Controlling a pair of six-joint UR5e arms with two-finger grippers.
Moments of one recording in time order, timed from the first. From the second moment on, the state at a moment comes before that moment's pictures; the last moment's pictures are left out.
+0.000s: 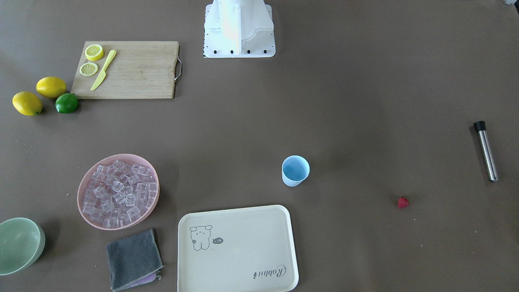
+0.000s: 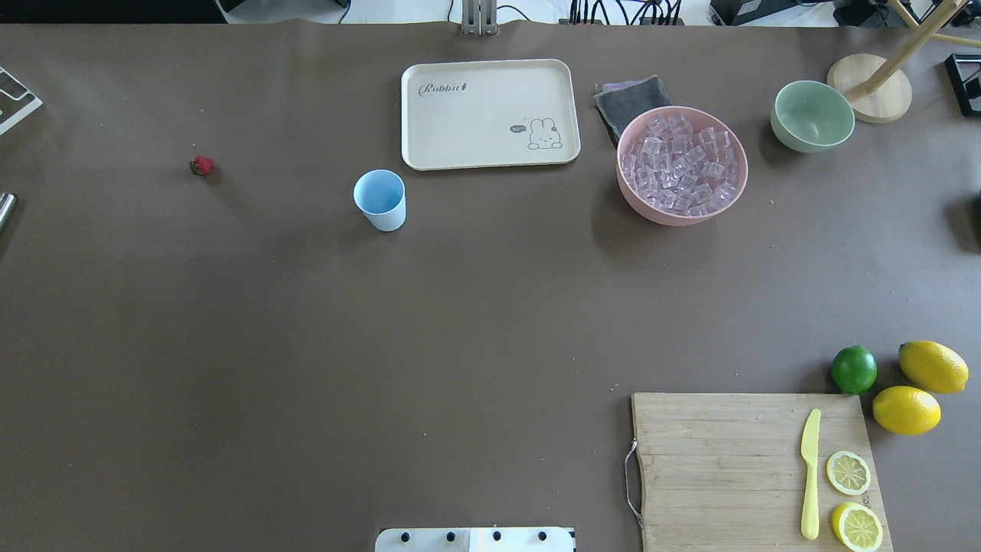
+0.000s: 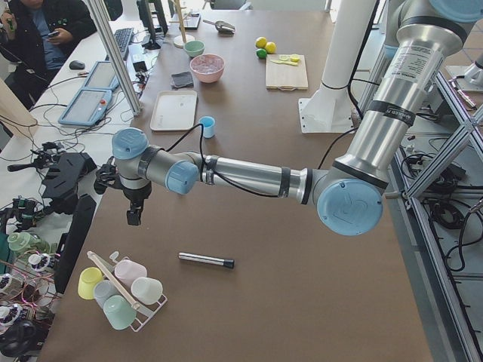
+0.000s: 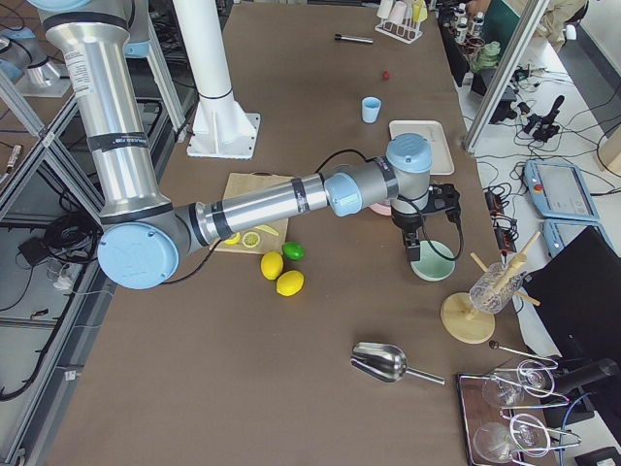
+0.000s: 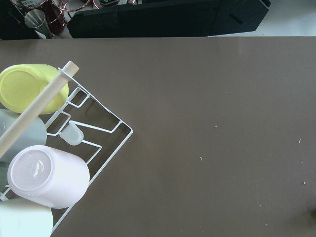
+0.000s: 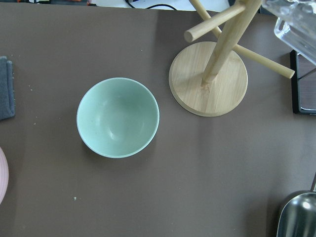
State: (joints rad) left arm -1.49 -1.96 -1.32 -1.82 -2.29 -0.32; right arm 1.45 -1.36 1.68 -1.46 2.28 0.32
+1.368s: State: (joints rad) left arm -1.49 -1.99 -1.34 -1.82 -2.27 -0.31; right arm 1.45 -1.39 1.73 -1.45 2.27 0.32
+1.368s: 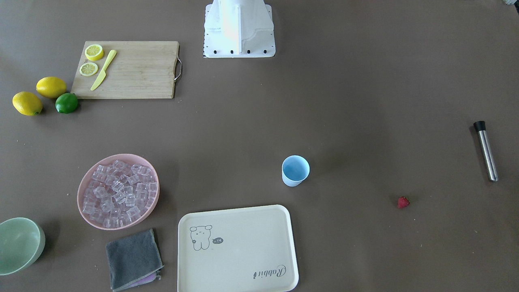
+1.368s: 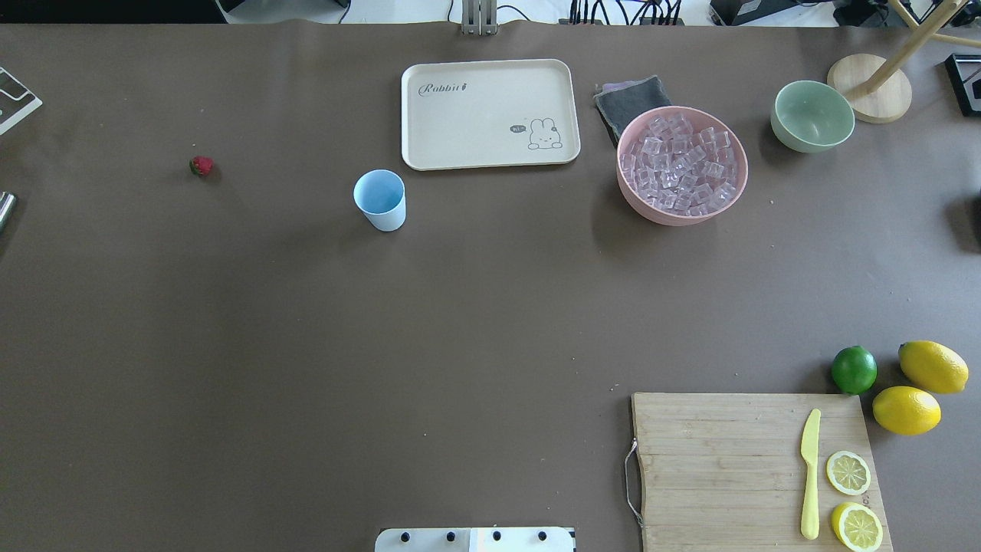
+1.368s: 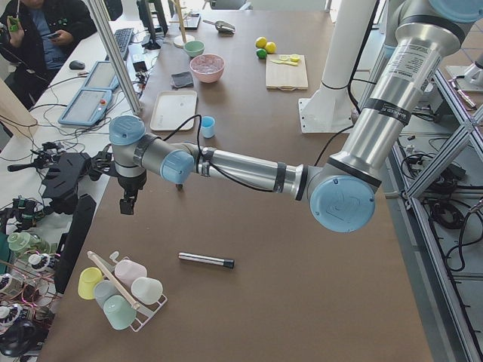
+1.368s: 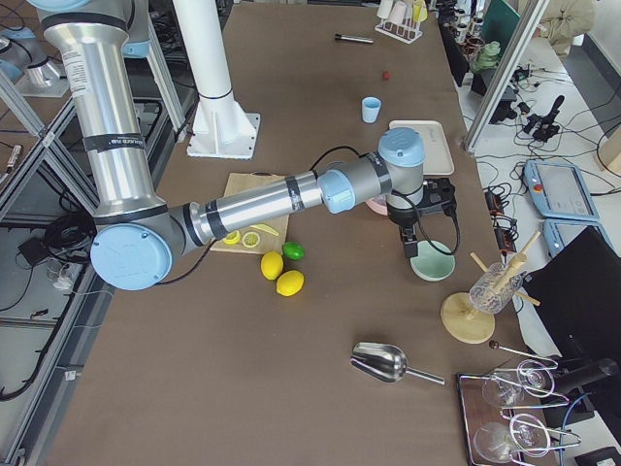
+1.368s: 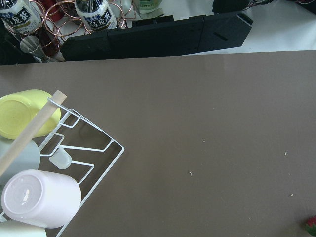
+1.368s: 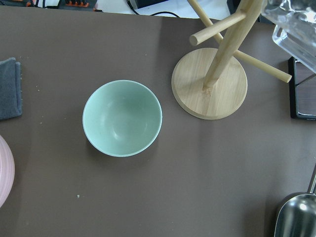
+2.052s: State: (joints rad) left arm -1.49 -1.99 -1.35 -1.82 -2.26 -0.31; right arm 1.45 -1.40 1.79 -1.45 2.27 0.32
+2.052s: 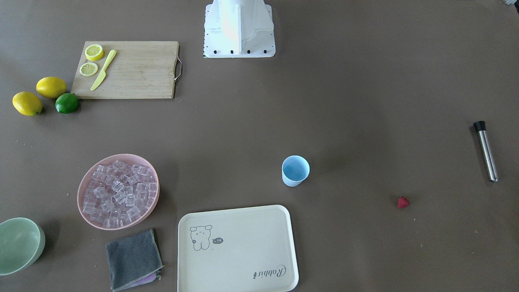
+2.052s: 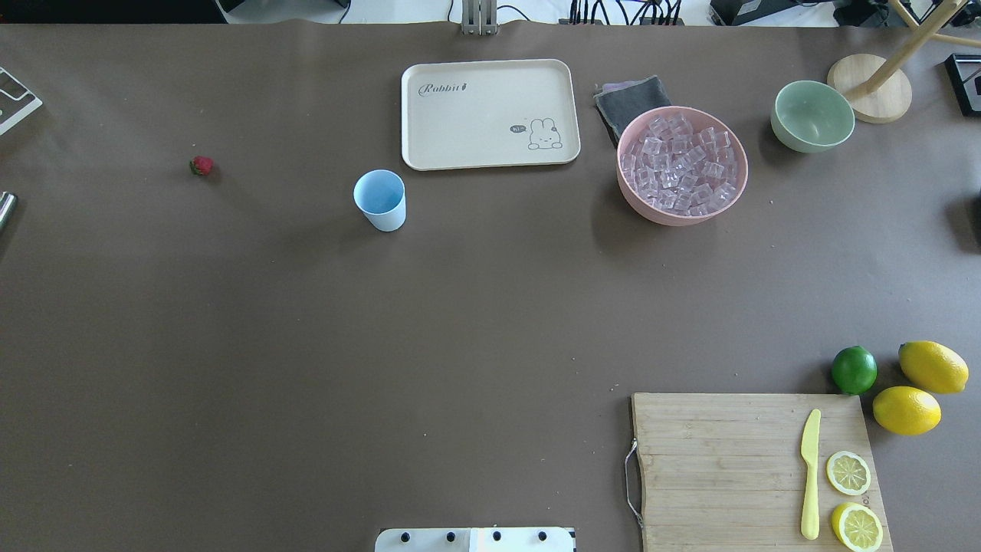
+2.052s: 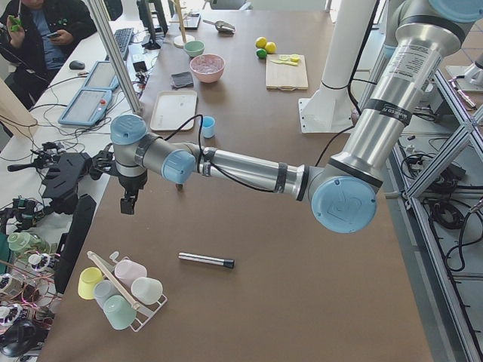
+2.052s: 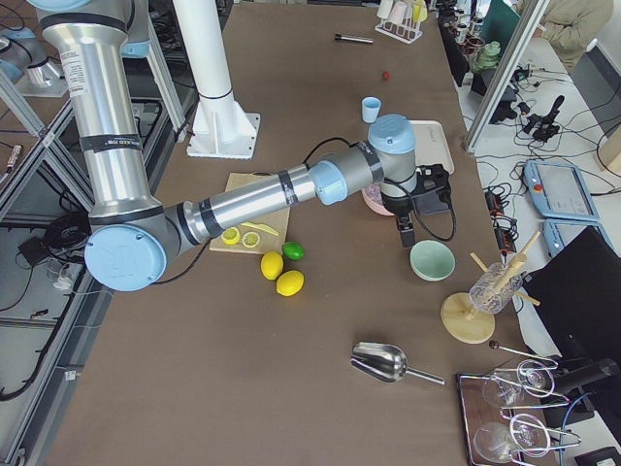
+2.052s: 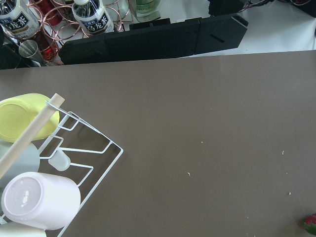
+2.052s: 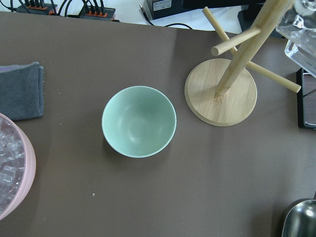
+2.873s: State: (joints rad) left arm -1.46 -1.98 -1.37 -1.82 -2.26 -0.31; right arm 1.37 -1.34 1.82 -1.45 2.24 0.33
